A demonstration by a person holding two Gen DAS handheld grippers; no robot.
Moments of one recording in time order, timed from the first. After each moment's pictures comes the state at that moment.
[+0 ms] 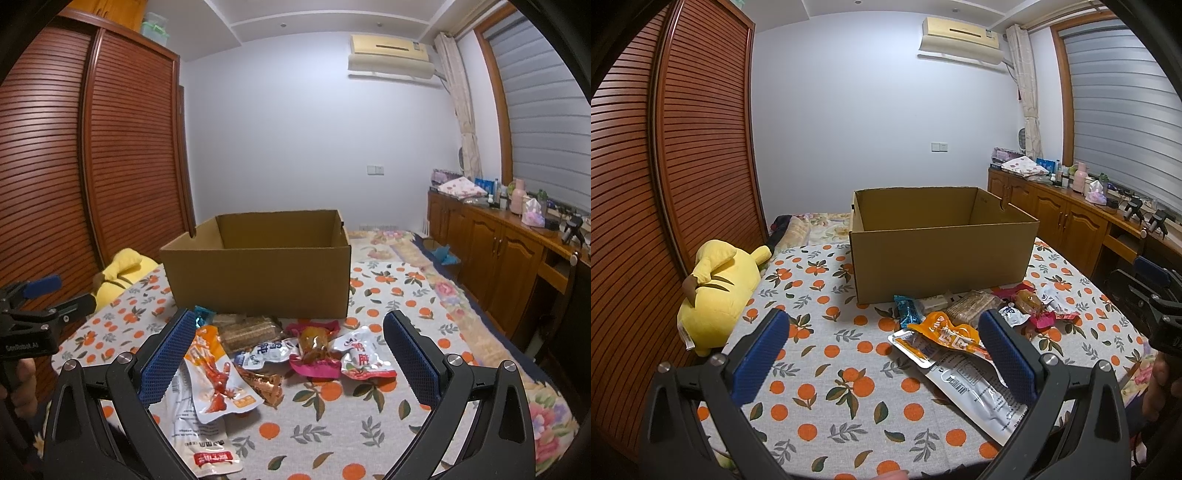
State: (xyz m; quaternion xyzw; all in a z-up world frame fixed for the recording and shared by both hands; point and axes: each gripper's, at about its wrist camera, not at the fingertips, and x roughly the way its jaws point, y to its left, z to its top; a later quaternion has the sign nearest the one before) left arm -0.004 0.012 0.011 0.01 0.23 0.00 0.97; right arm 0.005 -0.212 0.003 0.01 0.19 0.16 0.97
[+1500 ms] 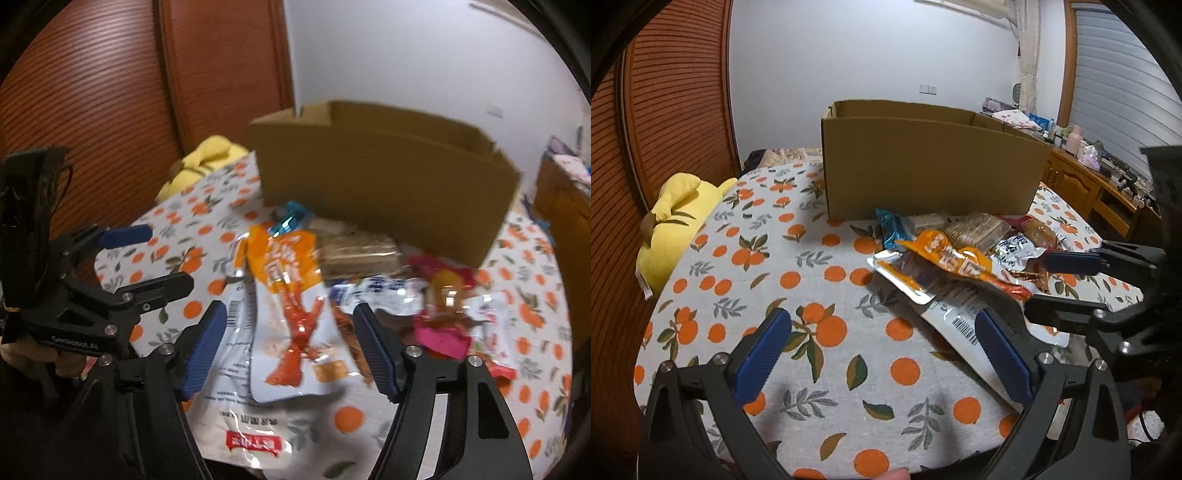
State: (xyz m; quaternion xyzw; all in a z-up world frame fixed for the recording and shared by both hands) left arm 0.035 0.011 -0.071 -0.02 0.35 -0.05 0.94; right arm 0.063 -0.128 -0.059 -0.08 0.36 0.37 0.85
